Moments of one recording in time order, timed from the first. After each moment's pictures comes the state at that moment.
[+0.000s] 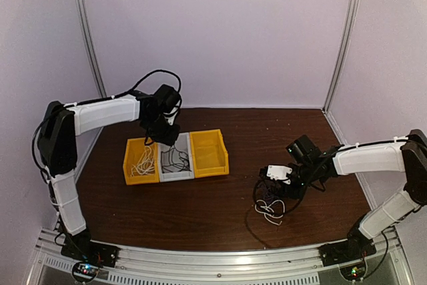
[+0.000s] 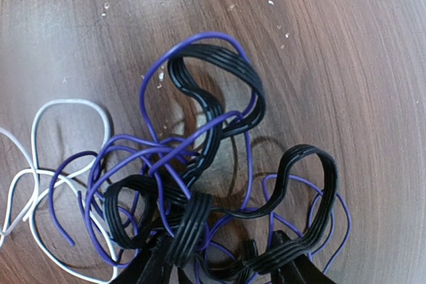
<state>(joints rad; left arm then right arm) -0.60 1.93 1.57 -0.78 -0.17 -0.25 0.61 1.44 0.70 -0.35 -0.09 -0.66</state>
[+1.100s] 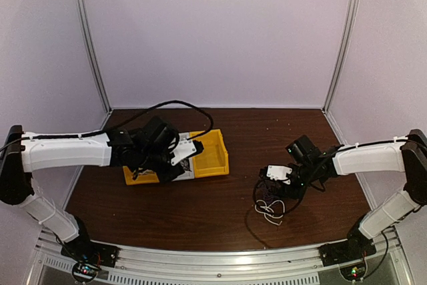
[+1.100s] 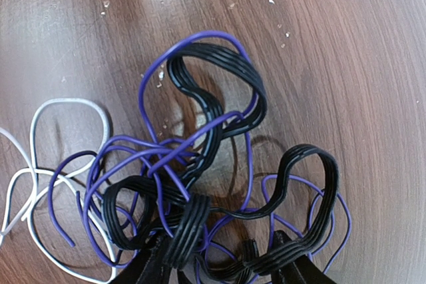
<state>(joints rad) -0.91 1.47 1.04 -0.48 -0.20 0.33 0.62 1.45 0.70 -0.35 -0.09 -0.66</state>
